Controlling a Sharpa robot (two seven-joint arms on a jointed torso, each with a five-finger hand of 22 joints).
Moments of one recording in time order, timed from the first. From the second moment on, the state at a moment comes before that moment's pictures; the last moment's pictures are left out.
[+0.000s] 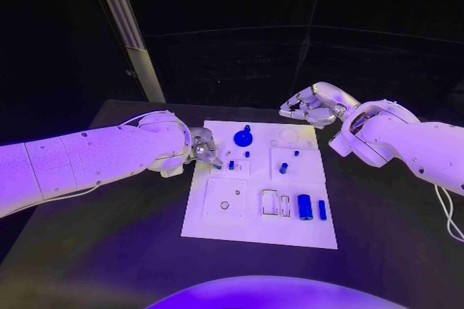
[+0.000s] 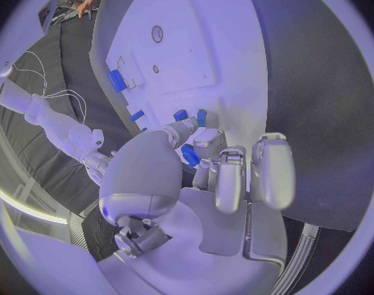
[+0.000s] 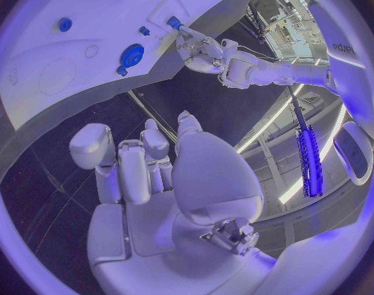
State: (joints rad) left arm 1.31 -0.70 -0.16 1.43 -1.06 0.07 -0.50; left_hand 1.13 -0.05 0.59 0.05 0.11 0.92 0.05 0.59 0.57 1.34 -0.02 1.12 0.99 1.47 -0.08 1.57 1.31 0.06 1.46 0.03 1.39 1.31; right arm 1.23 -0.79 0.01 1.39 -1.02 -0.29 0.14; right_hand 1.29 0.06 -0.16 0.28 0.34 0.90 0.16 0.16 0.08 1.25 0.07 1.15 1.13 1.47 0.00 1.38 1.30 0.11 1.30 0.10 1.26 0.97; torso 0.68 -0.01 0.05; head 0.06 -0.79
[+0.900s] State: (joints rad) left arm 1.31 -0.67 -0.16 1.38 -1.07 0.10 -0.51; left_hand 1.01 -0.09 0.65 -0.02 0.12 0.96 0.03 0.60 0.56 1.35 -0.04 1.12 0.99 1.47 -0.08 1.57 1.31 0.06 1.47 0.03 1.39 1.31; right arm 1.24 -0.80 0.01 1.39 -1.02 -0.29 0.15; right_hand 1.29 0.06 -0.16 0.28 0.34 0.90 0.16 0.16 0.08 1.25 0.07 1.15 1.13 1.47 0.00 1.38 1.30 0.11 1.30 0.10 1.26 0.96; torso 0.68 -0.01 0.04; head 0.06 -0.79
